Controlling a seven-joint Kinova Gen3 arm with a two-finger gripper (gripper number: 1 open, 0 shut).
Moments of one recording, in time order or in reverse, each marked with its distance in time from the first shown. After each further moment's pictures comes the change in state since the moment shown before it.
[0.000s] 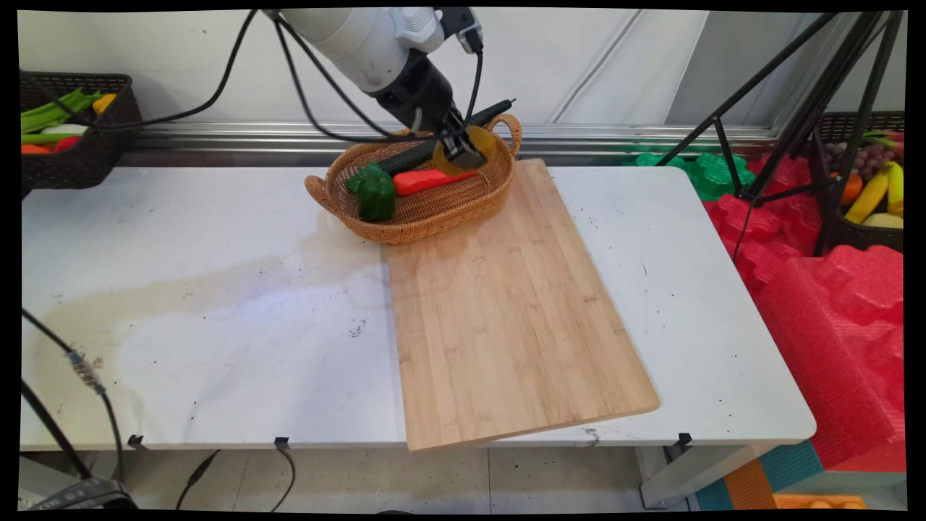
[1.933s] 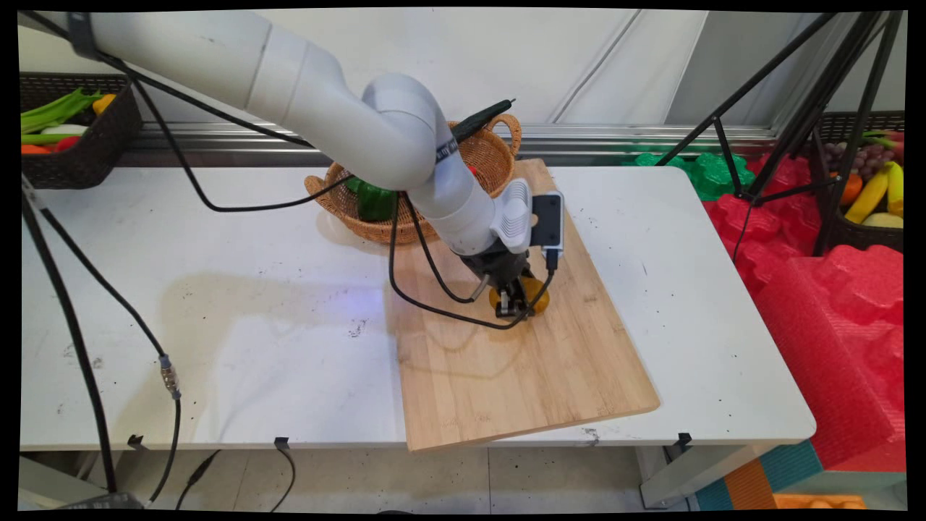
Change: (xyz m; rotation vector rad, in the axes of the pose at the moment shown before) arm -0.013 0.141 0.147 -0.227 -0.086 0.365
